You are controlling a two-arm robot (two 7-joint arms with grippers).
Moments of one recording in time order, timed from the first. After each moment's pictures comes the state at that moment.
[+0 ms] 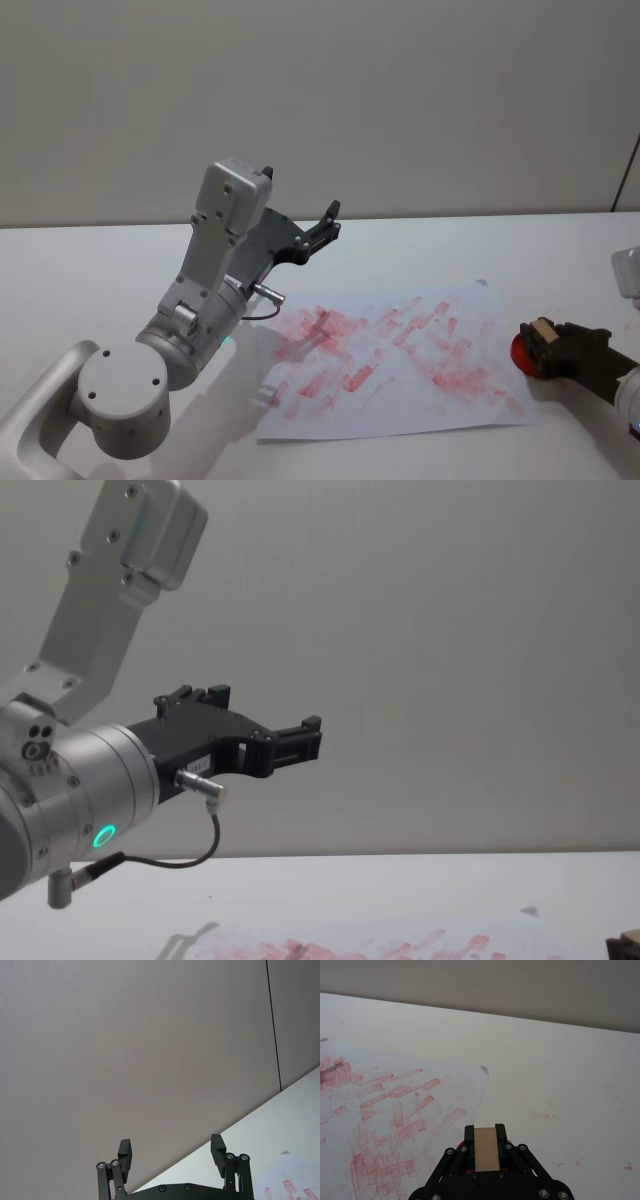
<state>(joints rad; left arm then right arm) -0.24 0.38 0.45 -1.63 -0.20 0.01 -0.01 0.04 0.39 -0.21 -1.56 0.34 0.34 0.24</state>
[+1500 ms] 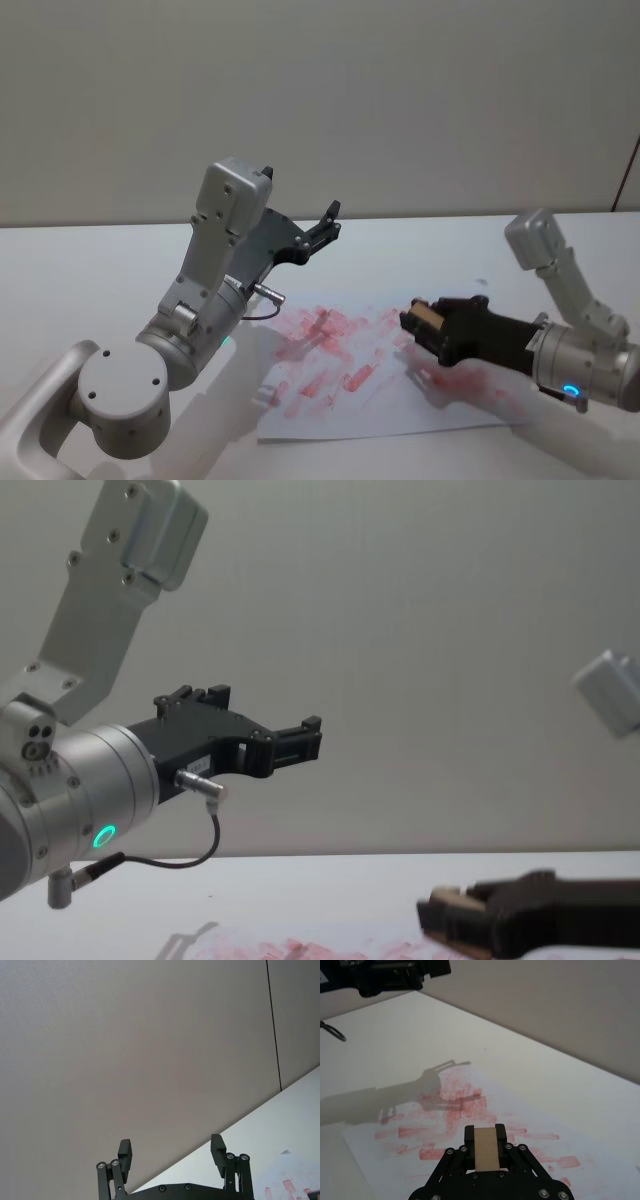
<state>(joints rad) -0.24 0.38 0.45 -1.63 -0.20 0.01 -0.01 0.26 0.30 -0.31 -1.40 0.21 0.24 0.71</state>
